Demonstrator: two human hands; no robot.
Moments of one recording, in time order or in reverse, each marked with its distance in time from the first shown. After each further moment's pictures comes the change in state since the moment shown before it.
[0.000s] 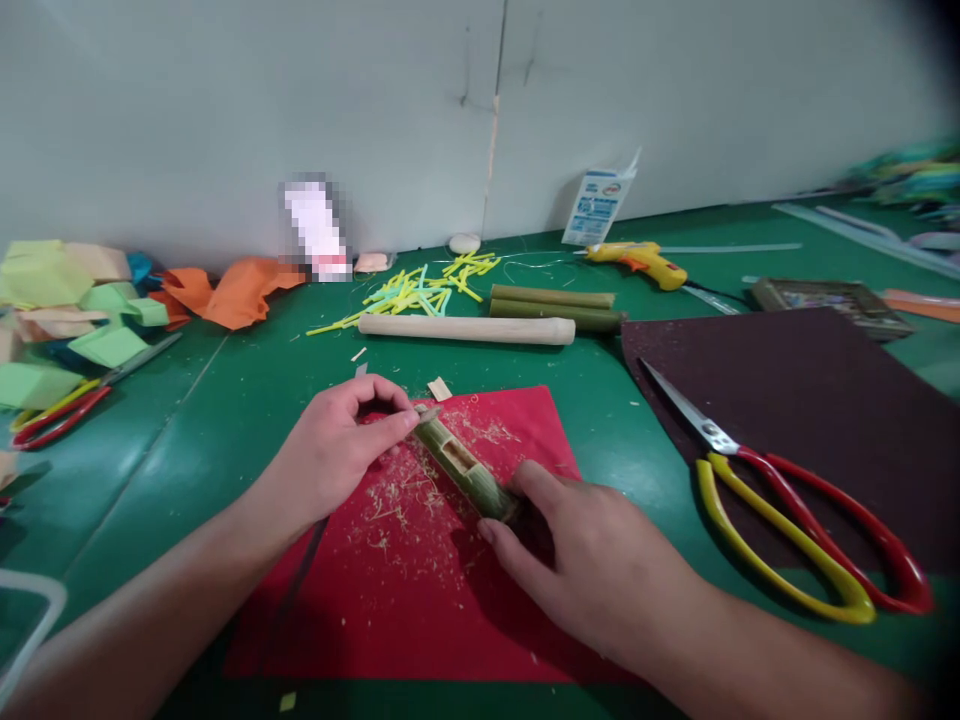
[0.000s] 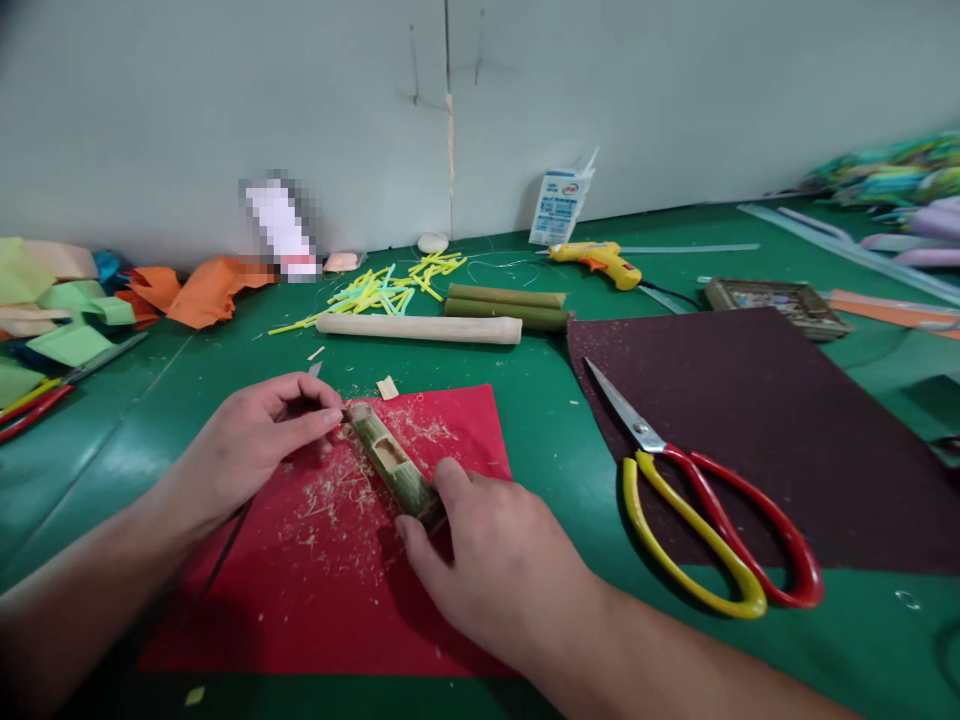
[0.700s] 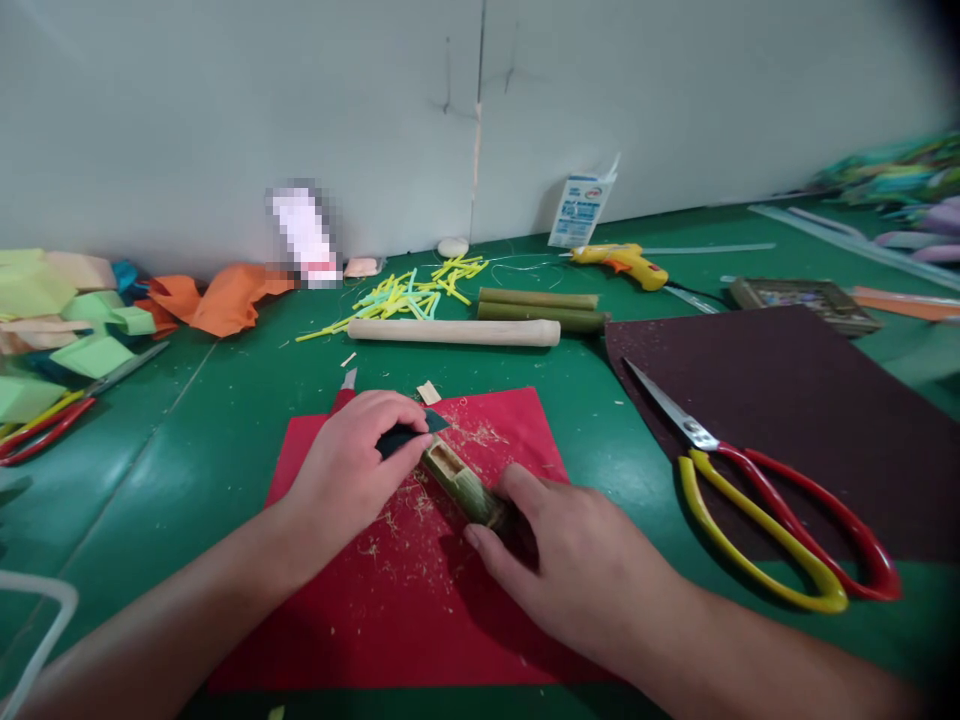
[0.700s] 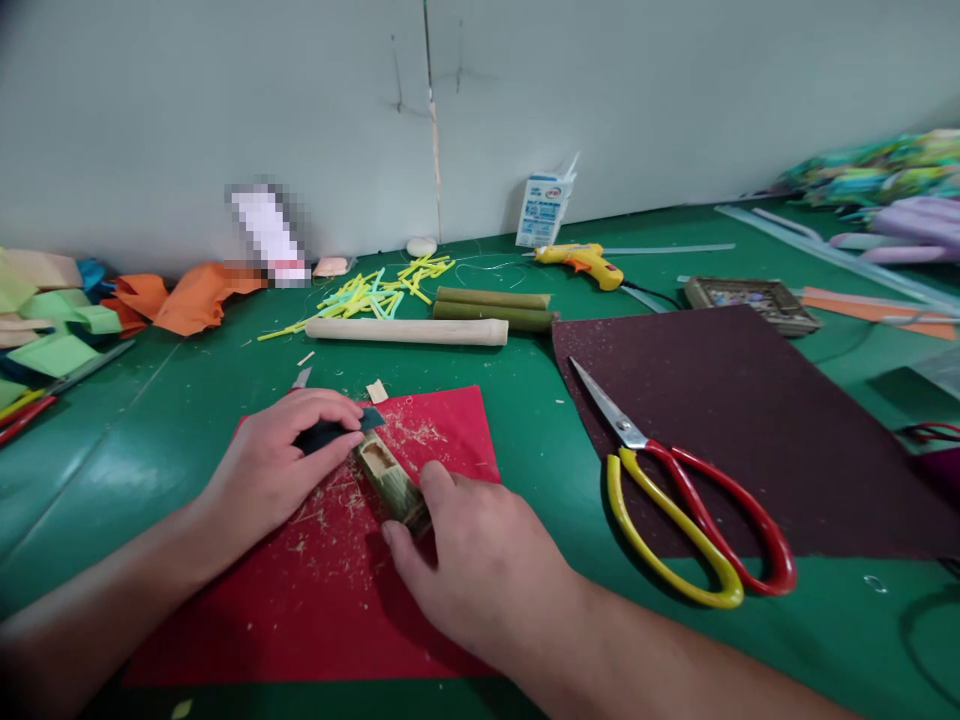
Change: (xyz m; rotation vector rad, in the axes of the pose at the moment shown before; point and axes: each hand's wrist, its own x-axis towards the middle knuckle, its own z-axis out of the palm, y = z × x) left_hand 0.002 -0.010 0.026 0.336 0.106 0.443; right_hand -0.001 -0.001 0.001 0.042 0.034 0.001
